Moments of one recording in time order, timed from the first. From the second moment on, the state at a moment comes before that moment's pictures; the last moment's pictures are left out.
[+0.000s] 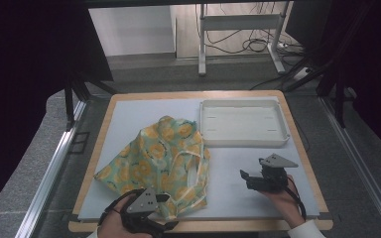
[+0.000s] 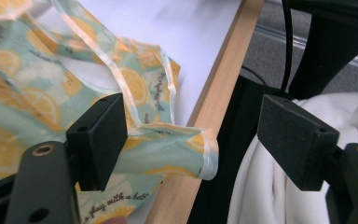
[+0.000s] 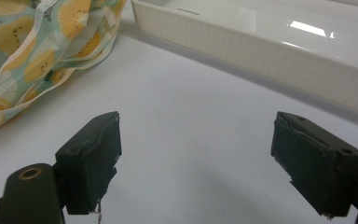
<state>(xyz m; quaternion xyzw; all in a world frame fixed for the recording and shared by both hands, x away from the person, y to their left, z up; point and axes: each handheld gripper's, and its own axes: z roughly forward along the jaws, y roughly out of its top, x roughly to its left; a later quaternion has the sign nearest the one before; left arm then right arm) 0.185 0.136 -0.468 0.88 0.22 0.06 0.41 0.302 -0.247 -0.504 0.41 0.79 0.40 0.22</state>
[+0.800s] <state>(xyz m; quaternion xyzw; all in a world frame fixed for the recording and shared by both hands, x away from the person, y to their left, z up) 0.211 0.138 -0.506 0.90 0.25 0.05 0.35 0.304 -0.248 -0.505 0.41 0.79 0.40 0.22</state>
